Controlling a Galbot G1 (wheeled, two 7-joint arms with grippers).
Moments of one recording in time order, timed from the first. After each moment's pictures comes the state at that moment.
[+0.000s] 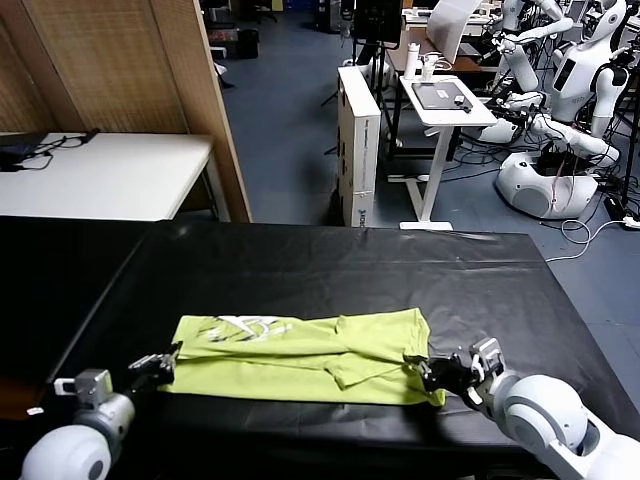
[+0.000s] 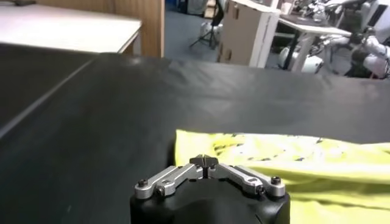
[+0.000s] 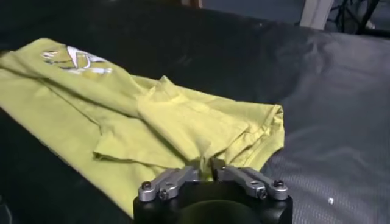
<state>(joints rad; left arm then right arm) 1.62 -1.02 -0.72 -2.12 -0.71 0.51 -0.13 -1.28 0.65 0.32 2.16 0.88 -0.72 0.03</state>
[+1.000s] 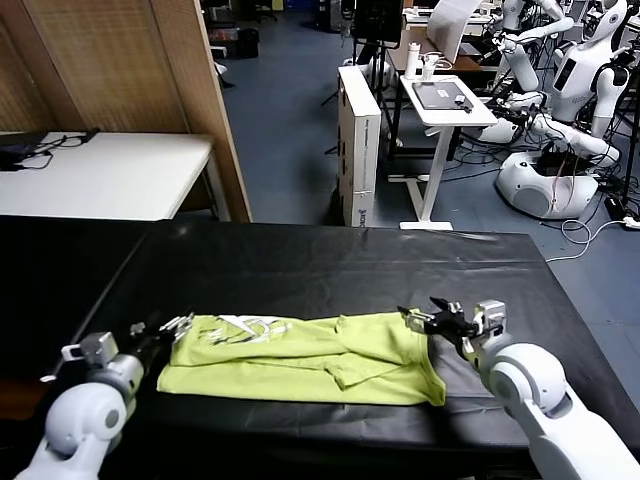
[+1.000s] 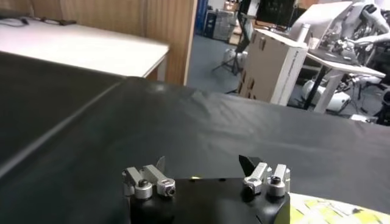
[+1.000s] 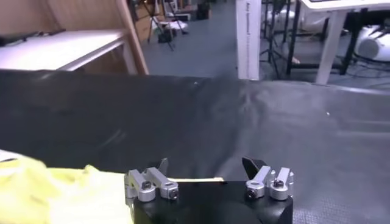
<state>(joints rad) 1.30 -1.07 -0.64 -1.87 -0.75 0.51 -0.14 -1.11 0.99 0.36 1.87 0.71 -0.63 0.06</state>
